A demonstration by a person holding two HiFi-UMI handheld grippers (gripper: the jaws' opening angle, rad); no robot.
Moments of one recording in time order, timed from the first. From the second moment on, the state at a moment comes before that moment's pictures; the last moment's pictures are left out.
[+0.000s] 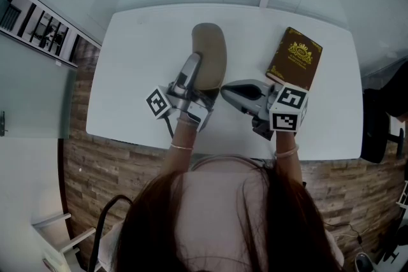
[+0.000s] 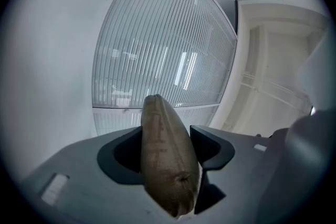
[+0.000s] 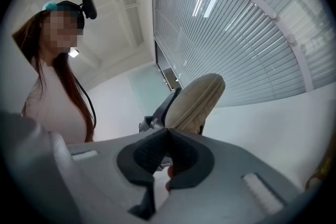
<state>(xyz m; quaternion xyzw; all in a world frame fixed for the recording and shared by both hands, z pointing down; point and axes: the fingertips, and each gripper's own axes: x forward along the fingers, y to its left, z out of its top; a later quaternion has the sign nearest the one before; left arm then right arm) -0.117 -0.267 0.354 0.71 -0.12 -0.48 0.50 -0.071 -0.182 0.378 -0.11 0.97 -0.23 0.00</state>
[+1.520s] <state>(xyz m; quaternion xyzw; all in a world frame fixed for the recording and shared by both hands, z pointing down) -0.107 -0.271 0.364 0.69 -0.15 -0.48 0.52 -0.094 -0.174 0.389 -0.12 0.97 -0.21 -0.04</state>
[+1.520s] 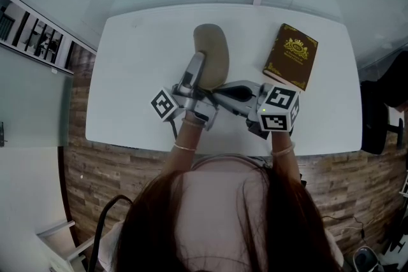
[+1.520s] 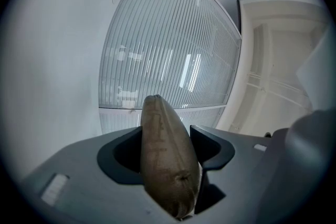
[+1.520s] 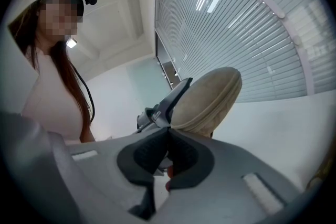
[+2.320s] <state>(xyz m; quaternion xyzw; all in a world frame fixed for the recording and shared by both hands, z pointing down) -0.095 -0.271 0.366 0.70 -0.17 -0.46 0.51 -0.087 -0.174 0.394 -0.14 0.97 -0.20 -0.05</state>
